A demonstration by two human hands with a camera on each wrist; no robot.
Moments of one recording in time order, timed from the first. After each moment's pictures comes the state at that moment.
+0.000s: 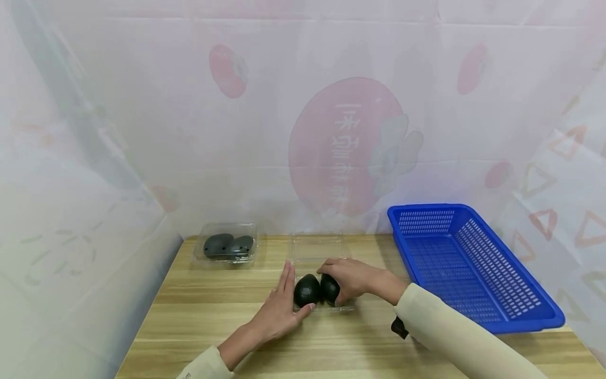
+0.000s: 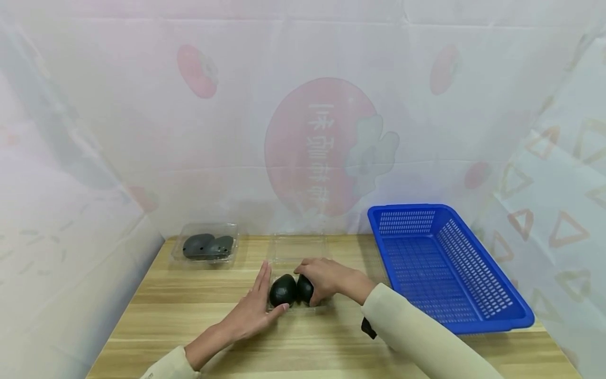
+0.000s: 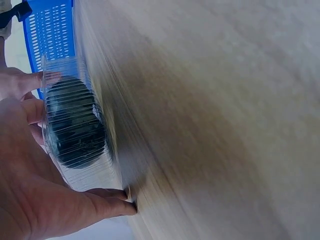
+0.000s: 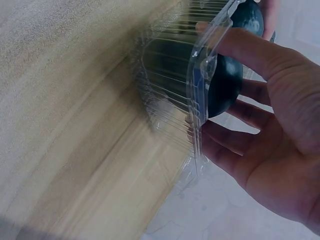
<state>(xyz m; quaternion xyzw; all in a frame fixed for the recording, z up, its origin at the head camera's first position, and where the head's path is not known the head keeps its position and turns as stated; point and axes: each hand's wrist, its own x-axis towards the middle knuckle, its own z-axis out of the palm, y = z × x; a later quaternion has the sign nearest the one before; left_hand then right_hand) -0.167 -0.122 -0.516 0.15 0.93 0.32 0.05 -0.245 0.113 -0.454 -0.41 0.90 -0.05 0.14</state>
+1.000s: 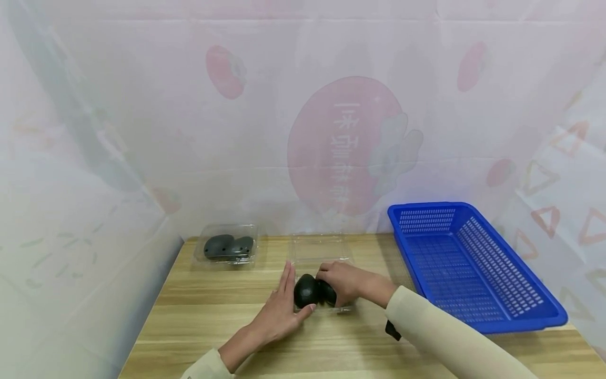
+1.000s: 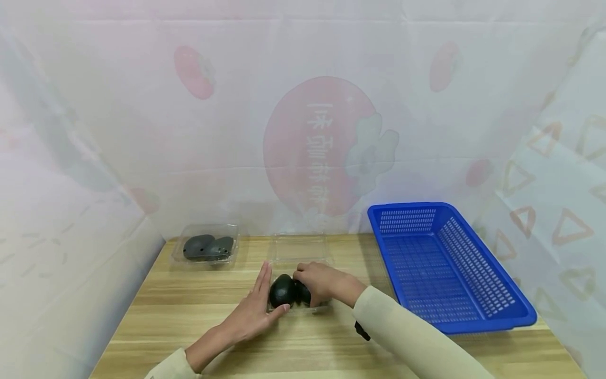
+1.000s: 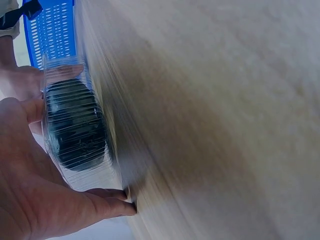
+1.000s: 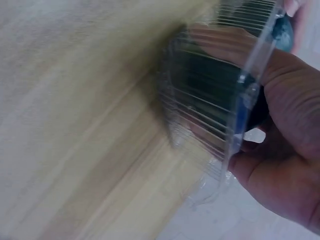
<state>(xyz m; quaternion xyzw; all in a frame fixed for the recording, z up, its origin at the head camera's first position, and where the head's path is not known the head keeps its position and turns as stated) -0.167 -0.121 -0.518 0.15 0.93 0.32 0.05 -0.250 0.104 -0.478 -0.46 0.89 0.00 0.08</state>
